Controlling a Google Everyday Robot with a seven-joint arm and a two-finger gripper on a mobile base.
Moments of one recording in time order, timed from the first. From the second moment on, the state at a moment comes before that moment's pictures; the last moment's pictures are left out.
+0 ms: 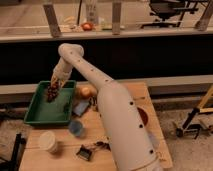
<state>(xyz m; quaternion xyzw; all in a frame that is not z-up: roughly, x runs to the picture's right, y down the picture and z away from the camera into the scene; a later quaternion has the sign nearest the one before) -0.293 -0.035 0.860 -0.16 -0.42 -0.45 0.77</state>
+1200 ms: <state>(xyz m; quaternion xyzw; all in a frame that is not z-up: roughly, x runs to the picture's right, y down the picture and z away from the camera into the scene) -0.304 -0.014 0.865 -0.18 -0.44 -0.44 0.76</state>
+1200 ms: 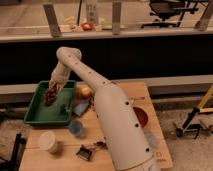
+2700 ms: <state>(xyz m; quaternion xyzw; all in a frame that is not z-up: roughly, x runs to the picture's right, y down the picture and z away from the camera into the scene) -0.306 -0.013 0.862 -0.16 -0.45 -0.44 0.76</state>
